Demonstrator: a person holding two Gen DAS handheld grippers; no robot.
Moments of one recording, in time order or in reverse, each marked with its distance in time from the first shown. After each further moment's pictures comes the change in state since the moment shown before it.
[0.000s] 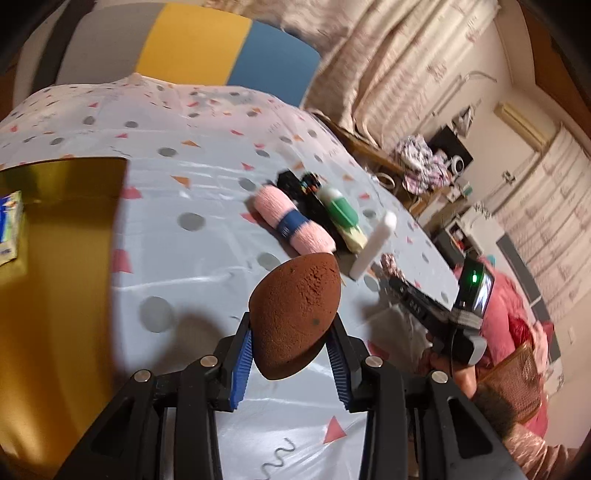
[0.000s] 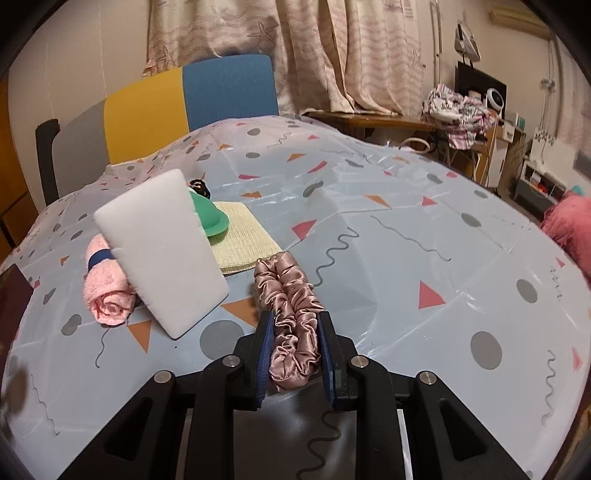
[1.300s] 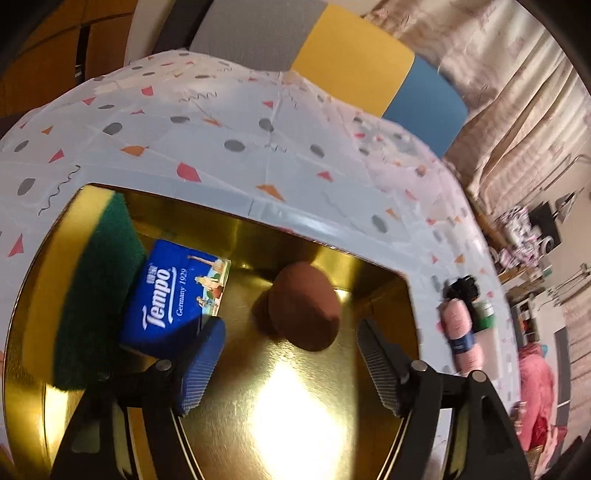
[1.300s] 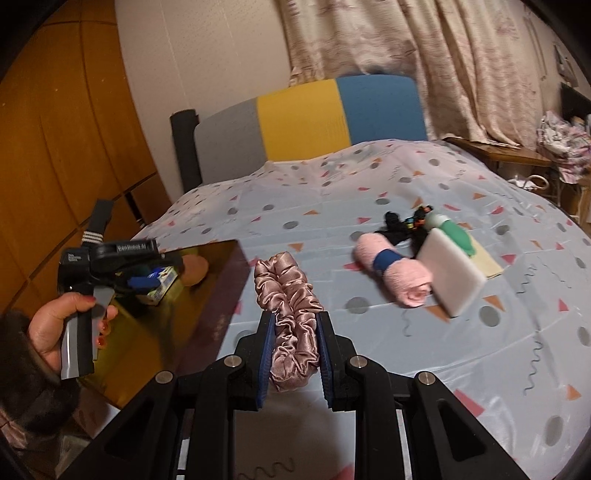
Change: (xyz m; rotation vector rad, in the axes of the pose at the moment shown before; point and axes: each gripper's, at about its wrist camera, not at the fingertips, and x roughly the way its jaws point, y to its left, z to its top) left arm -0.037 0.198 0.086 -0.319 -0.031 0.283; right arm -0.131 0.178 -0.018 -0.143 -0.020 0.473
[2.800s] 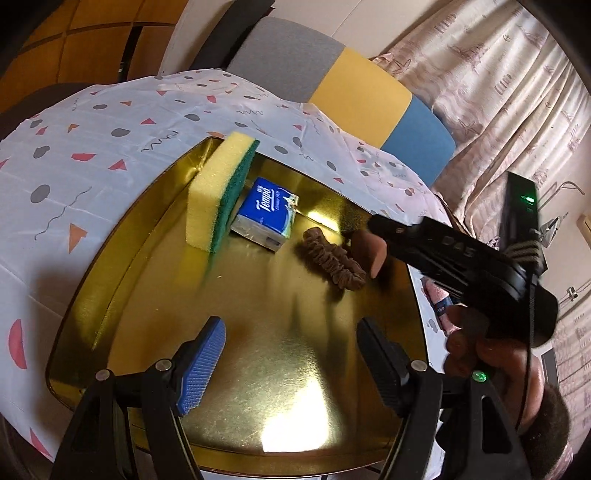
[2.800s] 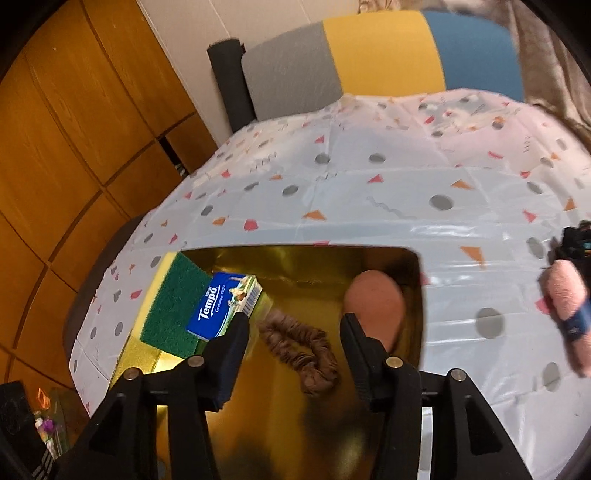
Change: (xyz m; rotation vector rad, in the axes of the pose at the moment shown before) left arm -0.093 0.052 -0.105 -0.059 -0.126 -0.035; right arm 0.165 0.131 0.068 -0.030 0.252 0.181
